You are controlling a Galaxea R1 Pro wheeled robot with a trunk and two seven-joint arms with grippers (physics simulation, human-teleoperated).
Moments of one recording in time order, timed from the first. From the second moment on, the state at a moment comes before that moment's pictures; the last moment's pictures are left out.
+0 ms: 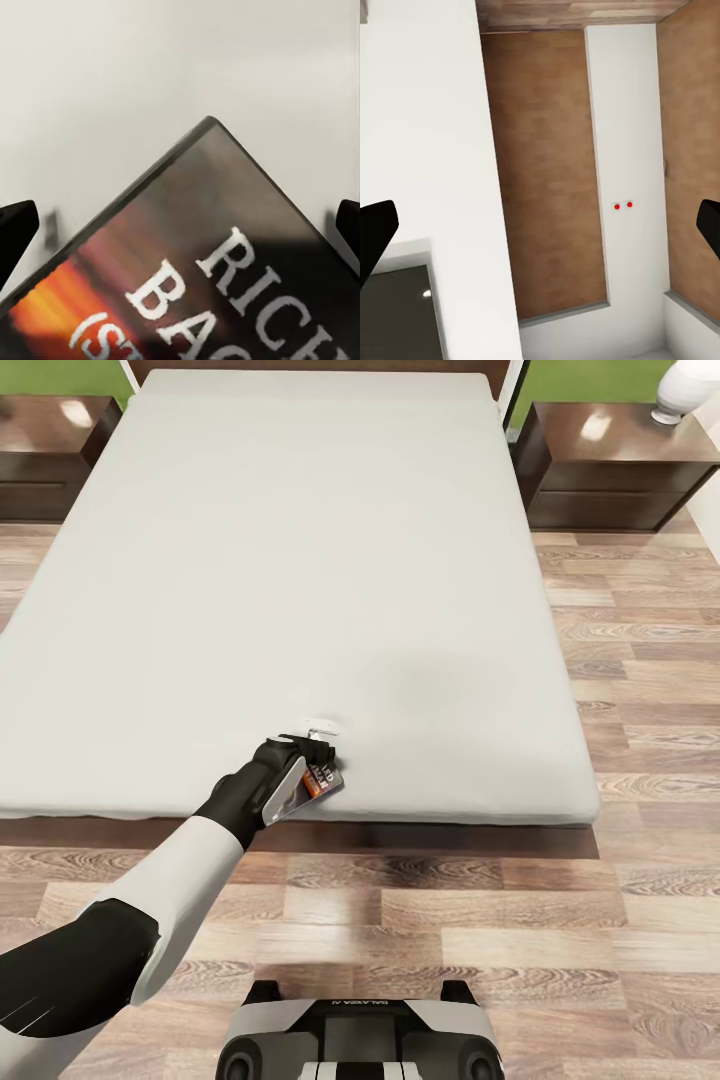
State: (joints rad) left arm -1.14 -0.11 -0.39 -0.71 0.23 0.58 0.20; right arm 0.33 -0.10 -1.52 -0.02 1.49 0.09 -0.12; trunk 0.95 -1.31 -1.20
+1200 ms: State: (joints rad) left arm -1.14 -0.11 -0.39 -0.71 0.23 0.58 0.20; right arm 0.33 -0.10 -1.52 -0.02 1.49 0.09 -0.12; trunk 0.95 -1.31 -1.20
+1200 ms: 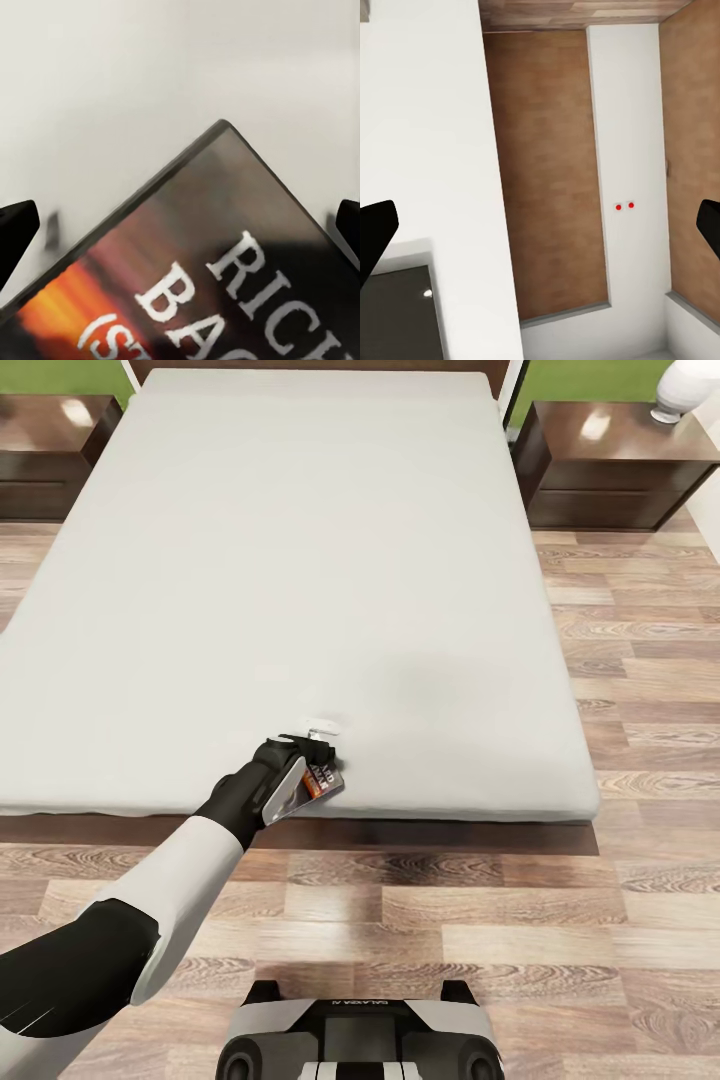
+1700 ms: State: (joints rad) left arm -1.14 -0.11 -0.39 -0.71 0.23 0.58 0.20; right arm 0.33 -0.10 -1.52 -0.02 1.49 0.09 -0.12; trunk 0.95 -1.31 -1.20
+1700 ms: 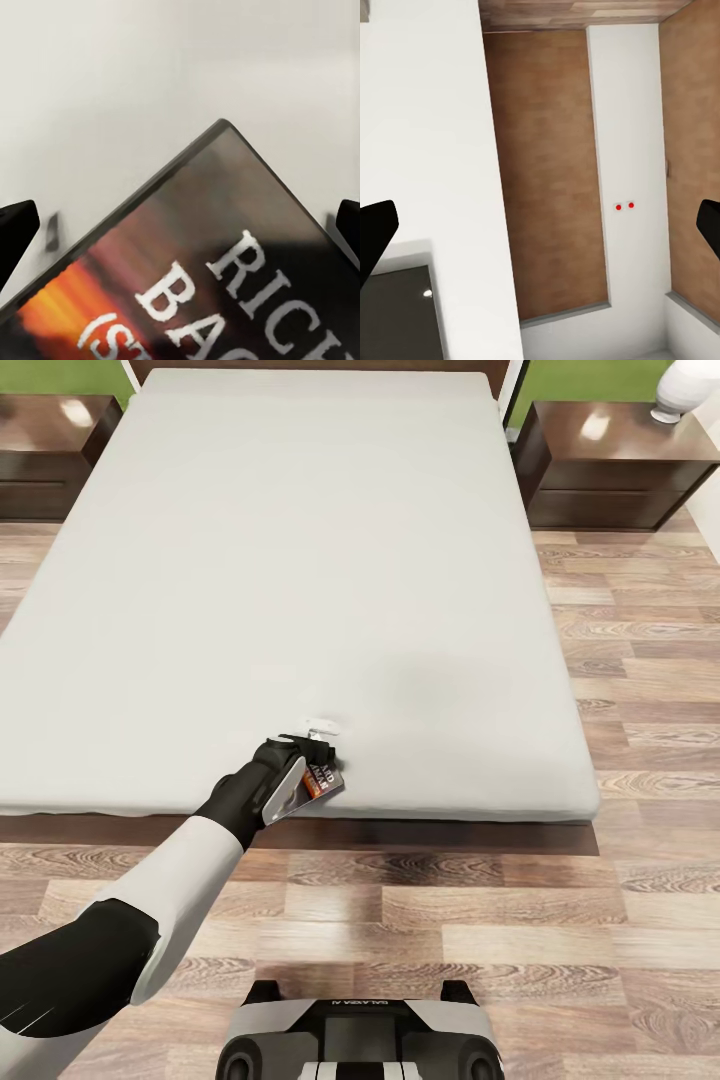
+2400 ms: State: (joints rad) left arm -1.14 -0.11 -0.39 -0.71 0.23 0.58 0.20; right arm 0.33 -0.10 -1.52 -0.02 1.49 0.09 -0.12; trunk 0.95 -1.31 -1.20
